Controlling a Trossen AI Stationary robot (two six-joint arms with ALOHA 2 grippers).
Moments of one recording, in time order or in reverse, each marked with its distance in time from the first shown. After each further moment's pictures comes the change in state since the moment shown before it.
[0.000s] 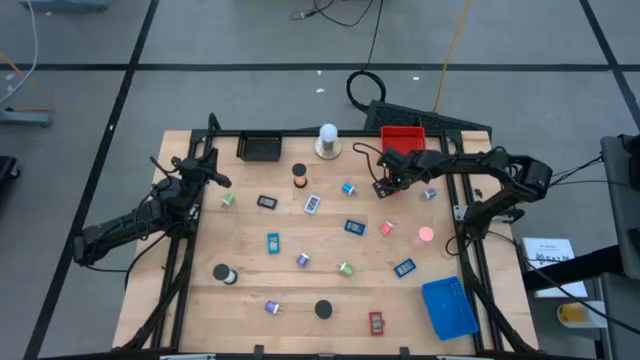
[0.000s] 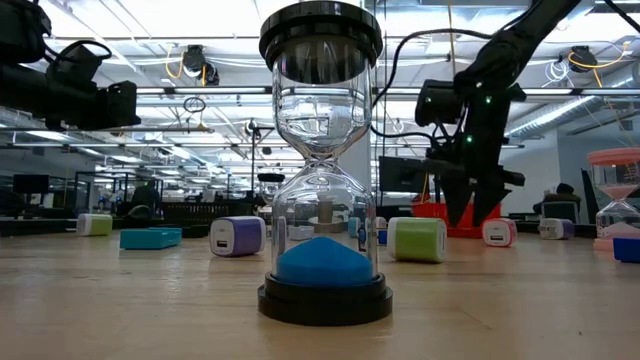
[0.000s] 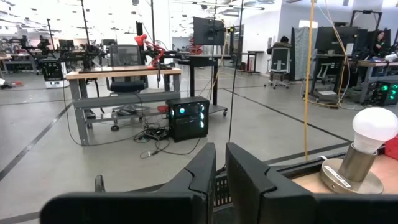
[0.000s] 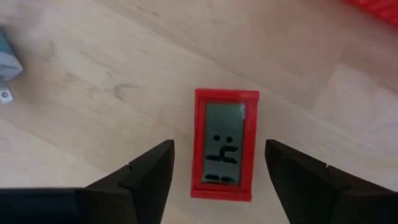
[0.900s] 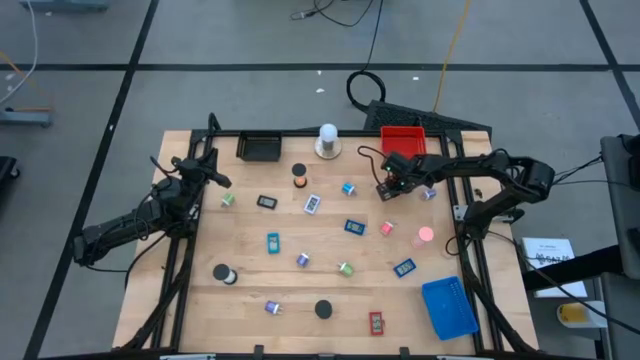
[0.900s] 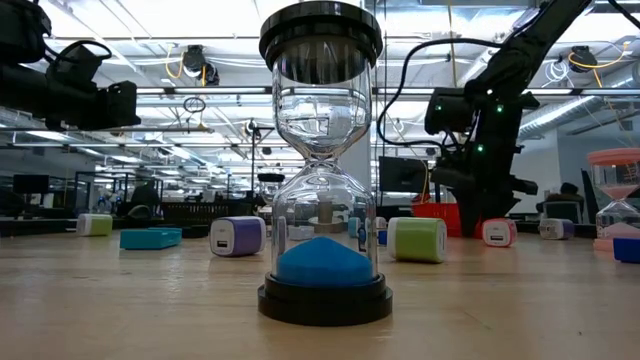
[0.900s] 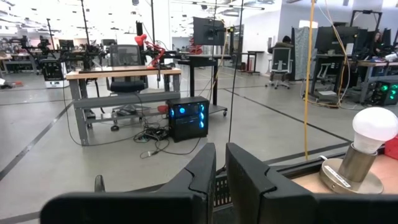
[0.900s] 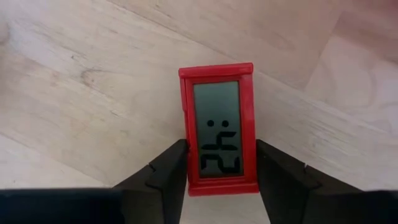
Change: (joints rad) left arm 0.000 0.000 0.000 0.000 0.000 0.000; right arm -0.011 -0.017 -0.082 0.008 0.017 0.018
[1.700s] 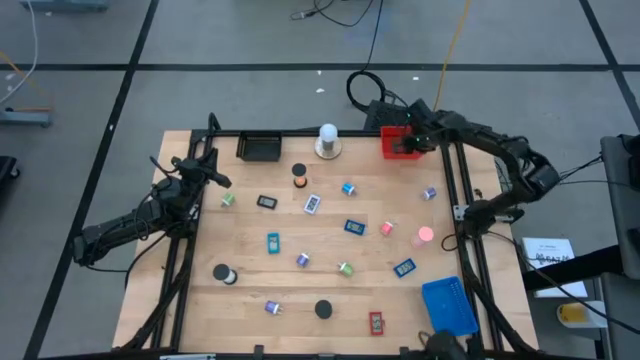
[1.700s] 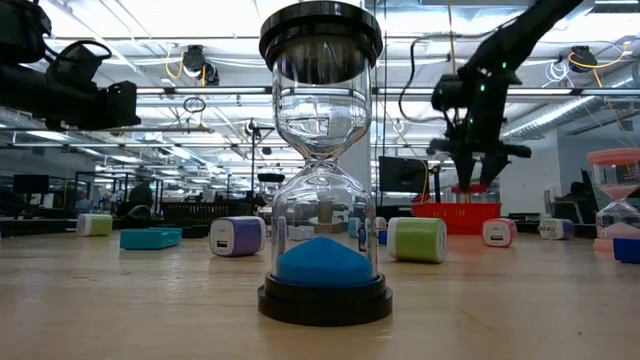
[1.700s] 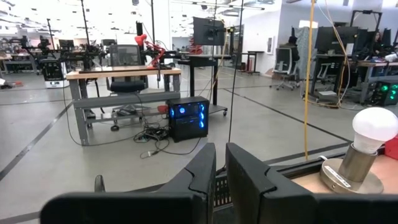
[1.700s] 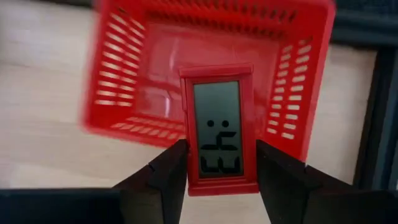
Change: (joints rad) left arm 0.000 0.000 0.000 0.000 0.000 0.000; right arm -0.412 -0.005 0.316 -0.220 -0.033 -0.121
